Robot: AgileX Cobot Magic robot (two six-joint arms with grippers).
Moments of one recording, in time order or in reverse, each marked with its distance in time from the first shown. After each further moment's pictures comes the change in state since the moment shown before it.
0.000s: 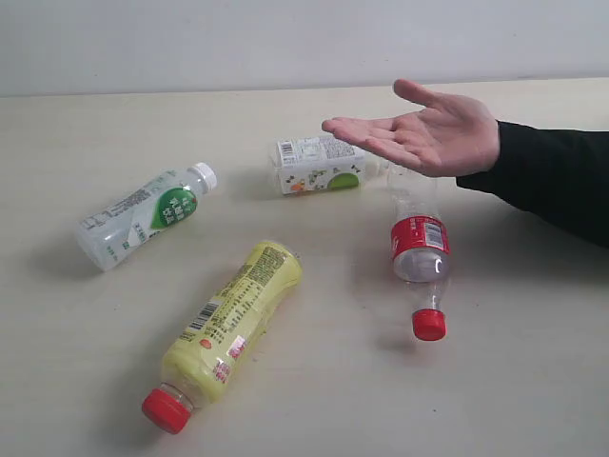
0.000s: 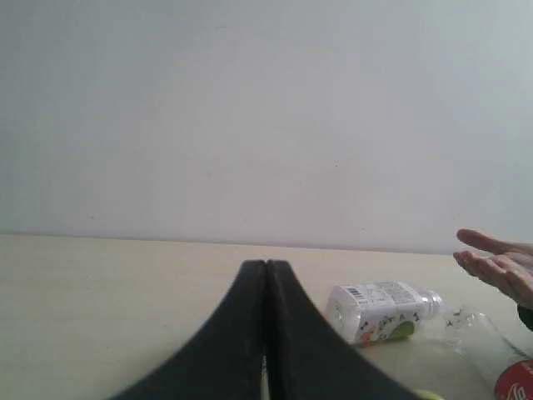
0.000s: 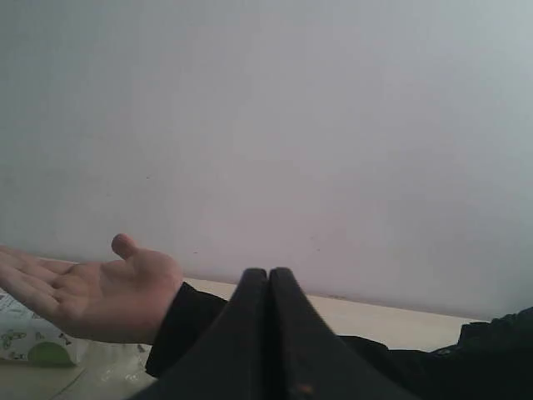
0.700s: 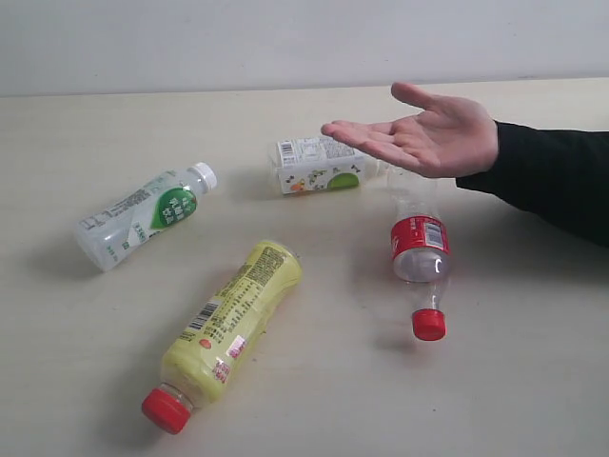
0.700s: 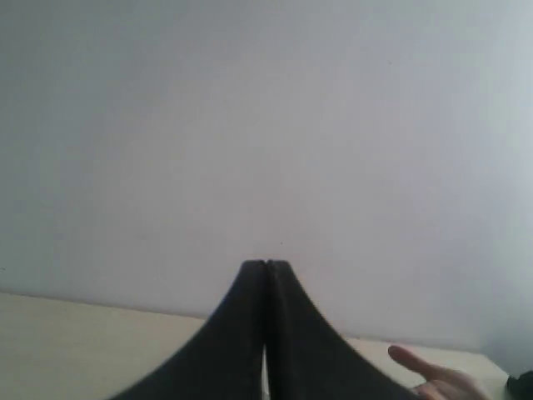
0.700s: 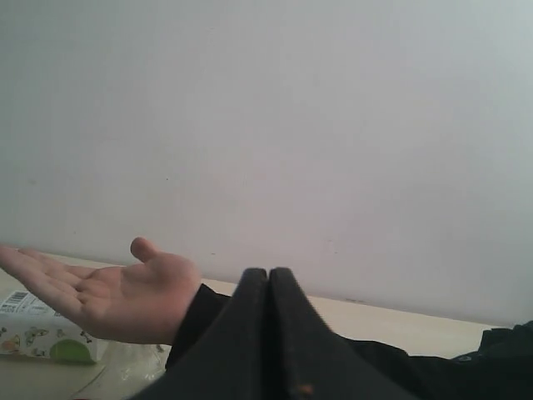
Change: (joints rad) left arm 0.000 0.500 -0.216 0.053 -0.362 -0.229; right arm 0.040 0.000 0.000 0.000 0.000 0.000
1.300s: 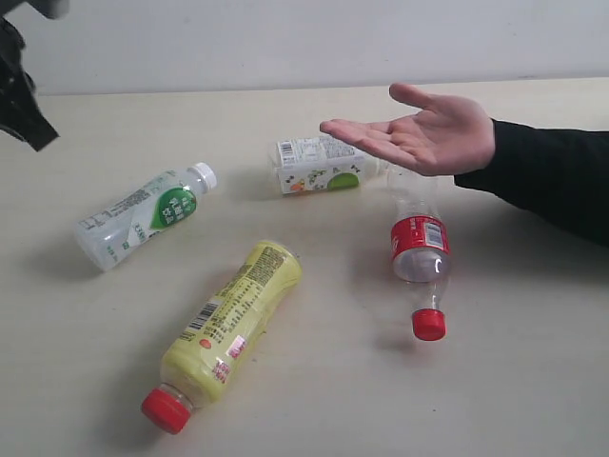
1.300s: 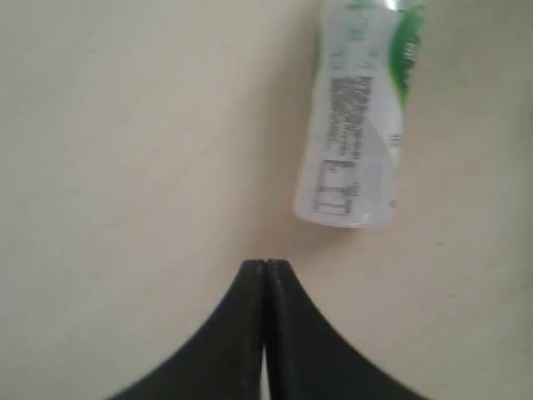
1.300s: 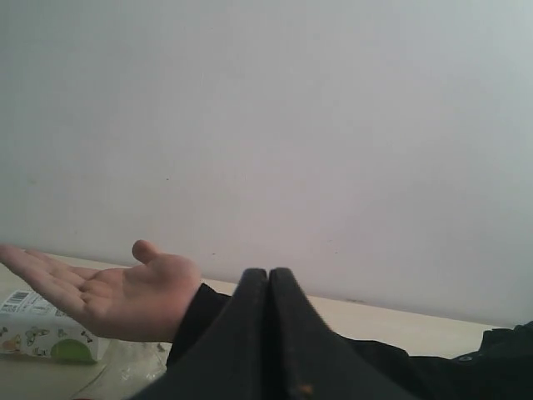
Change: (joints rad) left arm 0.000 1.092 -1.081 0.039 1.375 0.892; right arm 0.002 0.000 0.000 0.000 0.000 0.000
